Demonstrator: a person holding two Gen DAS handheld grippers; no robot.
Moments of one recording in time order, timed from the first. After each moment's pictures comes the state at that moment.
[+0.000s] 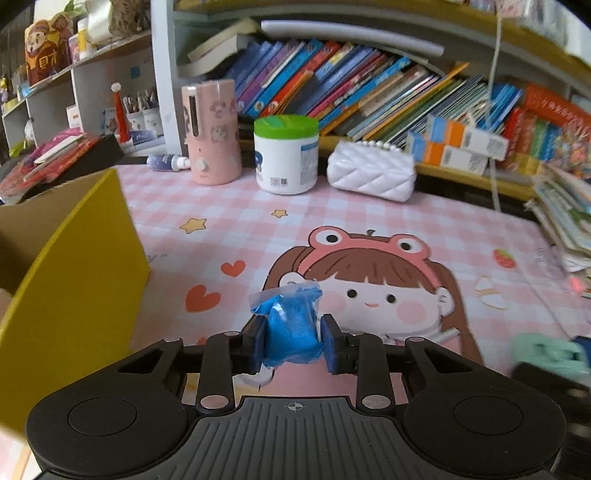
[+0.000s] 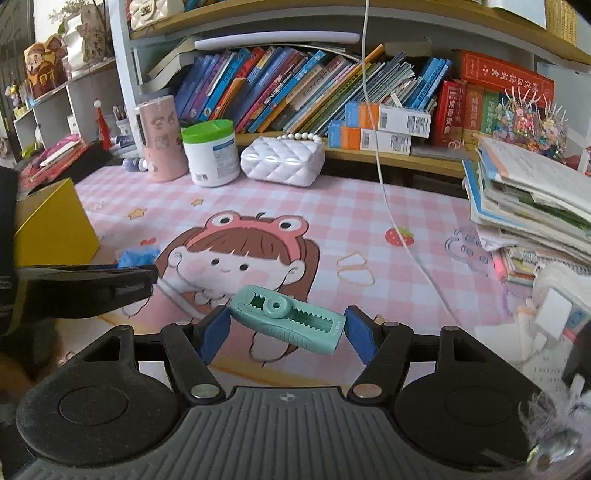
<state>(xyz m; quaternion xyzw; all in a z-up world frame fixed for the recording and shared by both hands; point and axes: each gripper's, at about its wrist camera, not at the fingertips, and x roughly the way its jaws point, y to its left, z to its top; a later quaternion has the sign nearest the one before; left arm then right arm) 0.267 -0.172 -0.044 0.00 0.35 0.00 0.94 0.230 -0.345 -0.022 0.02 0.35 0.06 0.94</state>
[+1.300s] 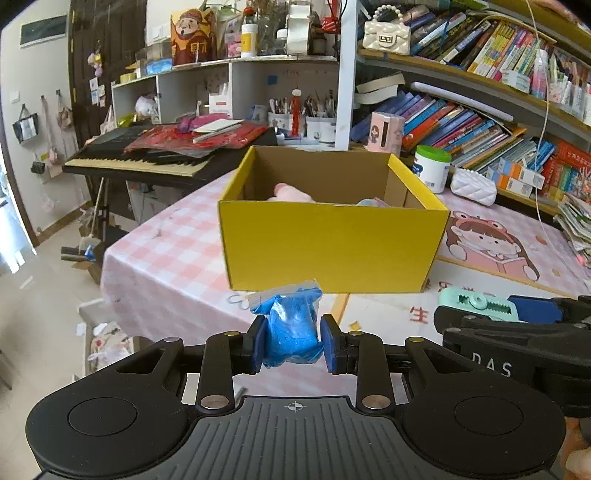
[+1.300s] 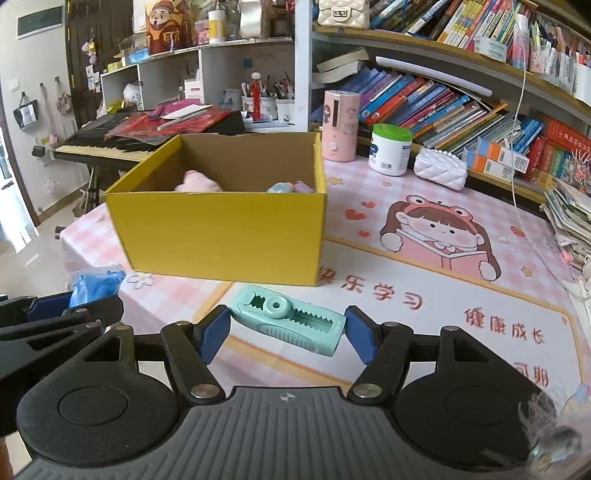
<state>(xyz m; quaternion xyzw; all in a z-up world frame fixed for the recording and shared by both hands) 0.015 0.071 0.003 -0.03 0.32 0.07 0.94 0.048 -0.064 0.007 -0.04 0.33 0.12 0.93</state>
